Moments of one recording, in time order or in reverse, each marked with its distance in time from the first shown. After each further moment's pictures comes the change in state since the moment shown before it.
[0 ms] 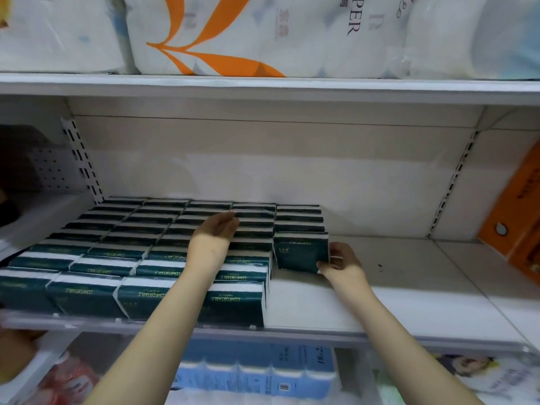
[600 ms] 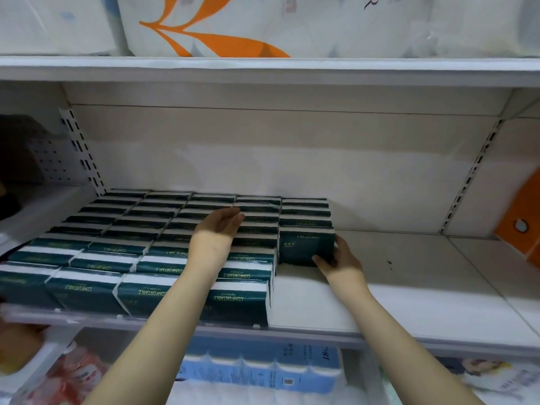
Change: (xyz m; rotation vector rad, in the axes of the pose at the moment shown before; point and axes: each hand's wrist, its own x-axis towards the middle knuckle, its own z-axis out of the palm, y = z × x) left_hand 0.002 -0.002 0.000 0.029 0.005 -0.008; right_hand 0.023 0.021 0.018 -0.253 -0.021 -0.047
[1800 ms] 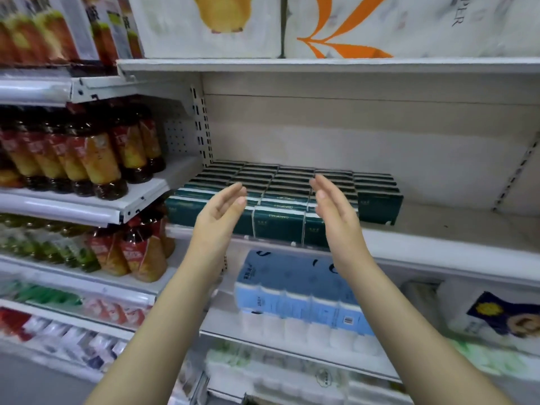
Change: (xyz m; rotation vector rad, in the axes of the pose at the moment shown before) left_hand -0.162 0.023 -0.208 -0.203 0.005 0.125; right_hand -0.219 -0.197 0.085 0.529 -0.195 -0.302
